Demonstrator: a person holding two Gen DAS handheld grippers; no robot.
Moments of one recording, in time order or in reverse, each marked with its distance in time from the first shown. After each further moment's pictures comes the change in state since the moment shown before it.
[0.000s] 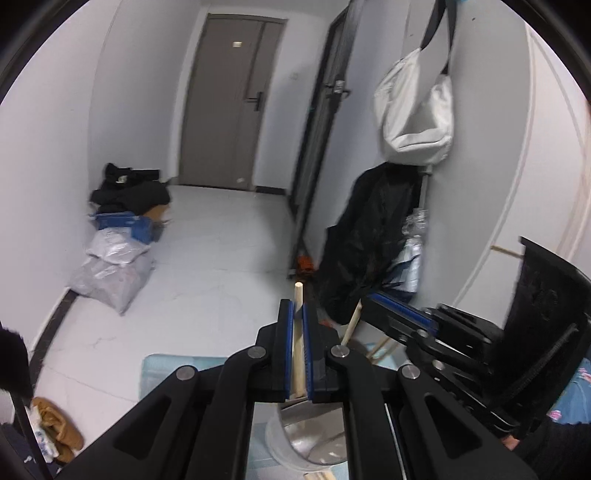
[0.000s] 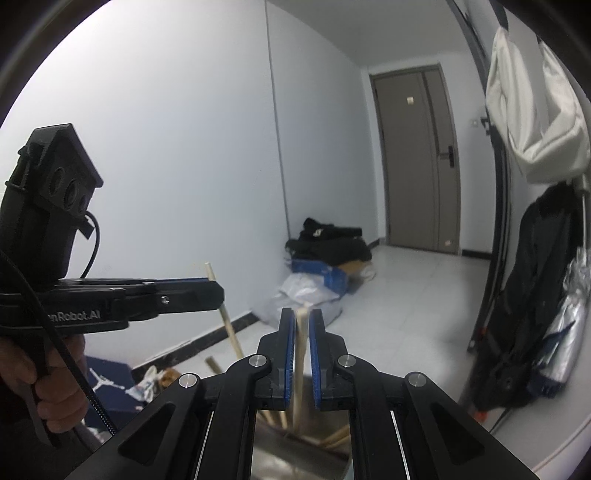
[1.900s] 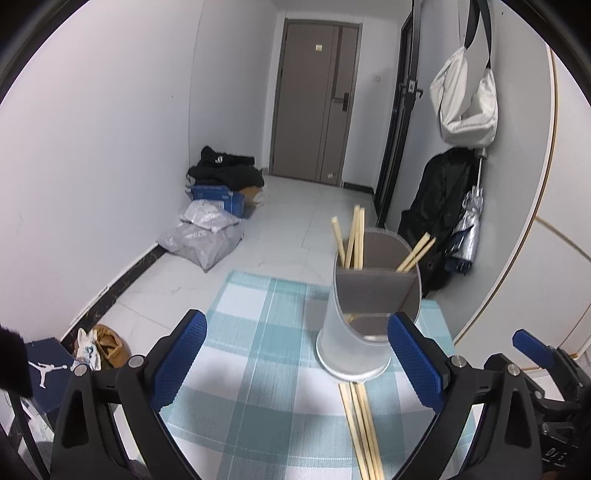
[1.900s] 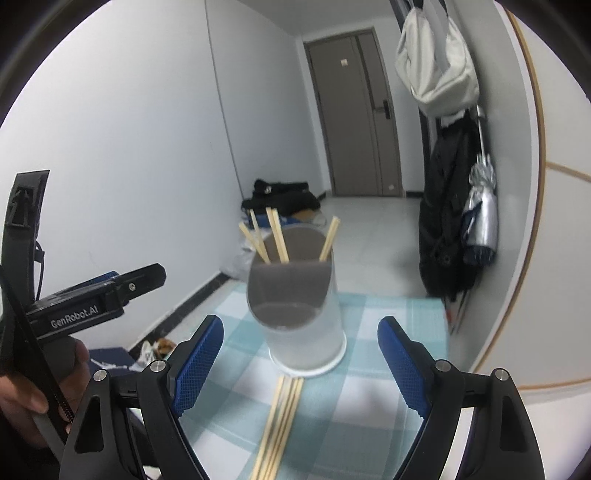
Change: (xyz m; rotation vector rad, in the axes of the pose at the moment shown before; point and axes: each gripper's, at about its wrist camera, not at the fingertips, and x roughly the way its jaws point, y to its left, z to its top) left arm -0.067 -0.029 -0.106 -0.115 -0.022 0.347; right arm -0.127 0.050 -0.079 0.173 0.149 -0.211
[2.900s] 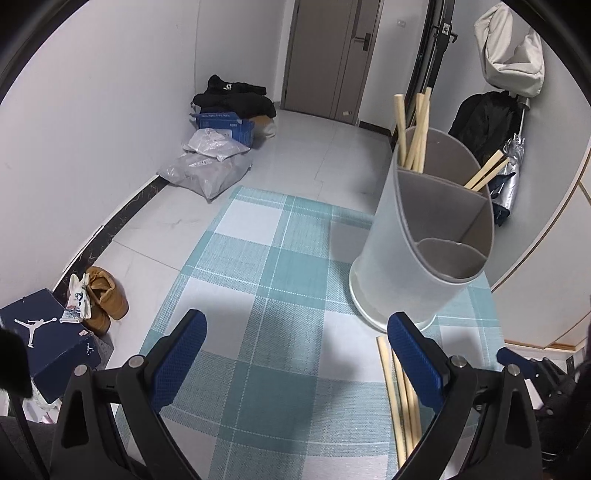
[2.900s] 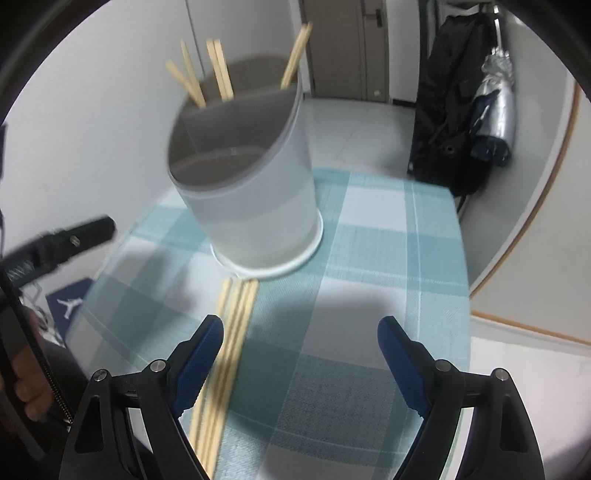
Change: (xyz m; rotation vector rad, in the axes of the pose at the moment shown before) left arm 0.065 0.025 -0.032 -0.046 0.260 0.024; right arm 0.100 -0.017 -0.065 0.000 0.425 -0.109
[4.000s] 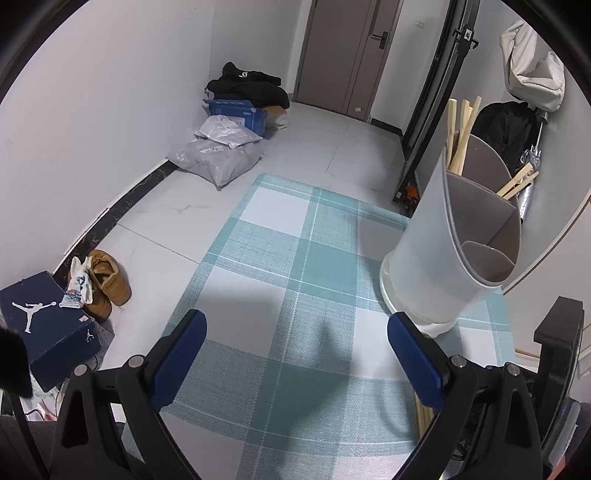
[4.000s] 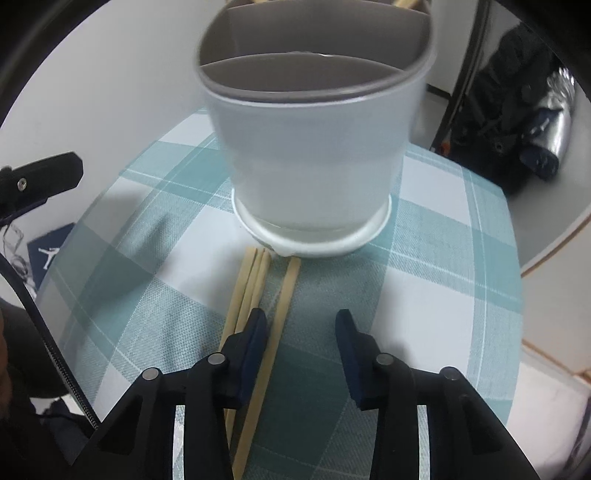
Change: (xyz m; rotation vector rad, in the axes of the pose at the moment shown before) left arm 0.008 0.033 0.000 -0.052 0.027 -0.001; right arm 0.042 0.053 0.003 -0.153 0.135 -0.035
